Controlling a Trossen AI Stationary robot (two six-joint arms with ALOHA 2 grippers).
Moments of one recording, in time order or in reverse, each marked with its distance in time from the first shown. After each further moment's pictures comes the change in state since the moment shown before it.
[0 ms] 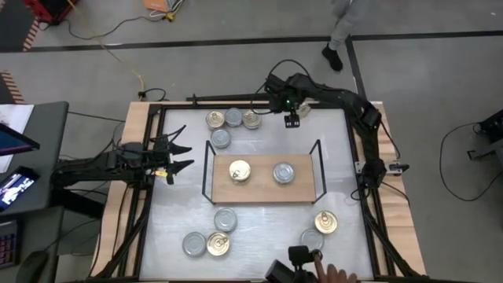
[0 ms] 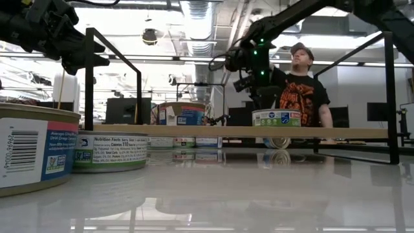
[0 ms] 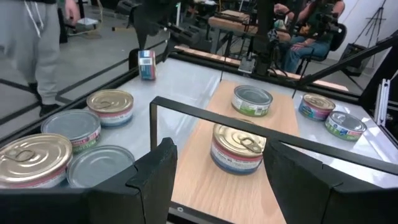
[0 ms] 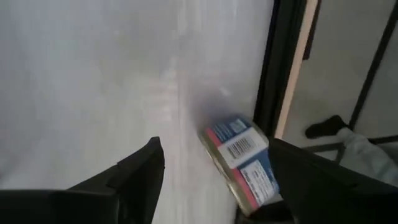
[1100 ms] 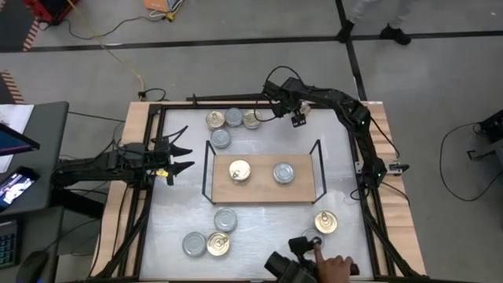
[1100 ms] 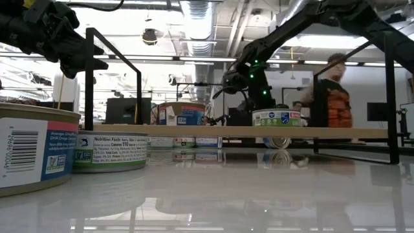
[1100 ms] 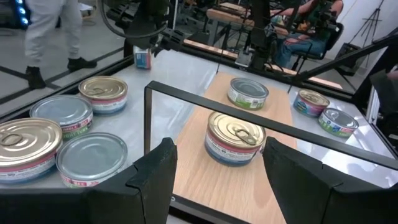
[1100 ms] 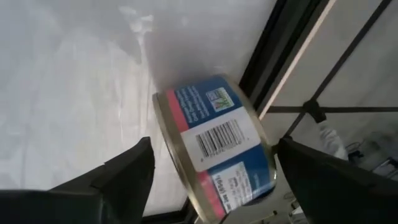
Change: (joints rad) left arm -0.001 0.000 -0.006 -0.022 0.019 -0.051; right arm -0.034 0.133 0.001 -0.014 0.250 -0.169
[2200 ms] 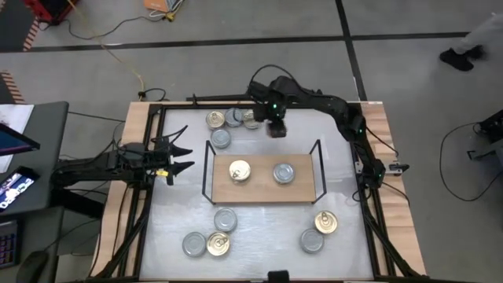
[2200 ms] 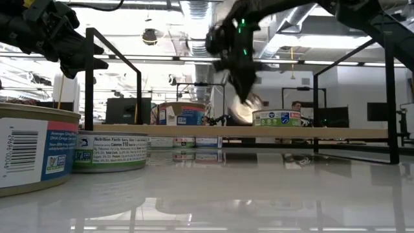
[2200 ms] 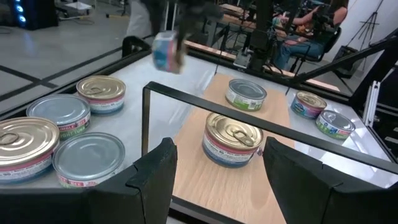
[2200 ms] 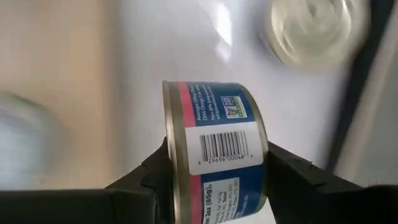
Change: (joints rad) left arm 0.000 0.000 0.000 0.004 0.005 -0.012; right arm 0.191 -0.010 0.387 -0.264 -0.536 0.340
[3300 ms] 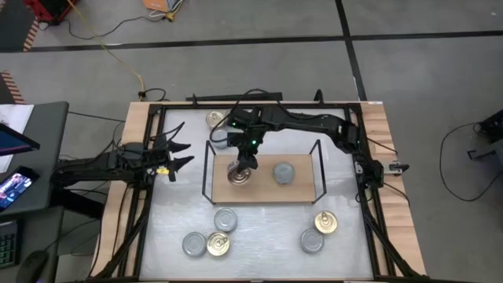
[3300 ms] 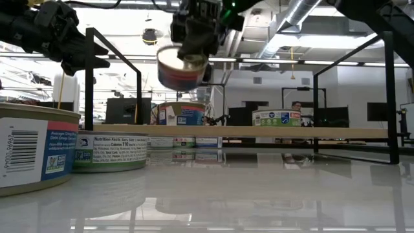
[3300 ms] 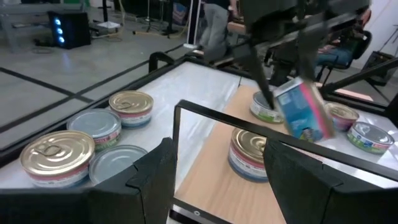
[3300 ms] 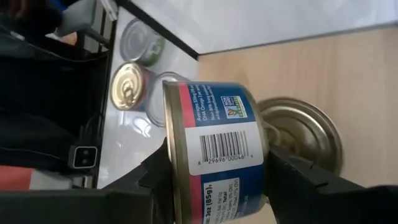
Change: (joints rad) left arm 0.000 0.000 0.000 0.034 -0.112 0.052; right arm 0.231 0.010 -0.092 0.453 -0.649 0.497
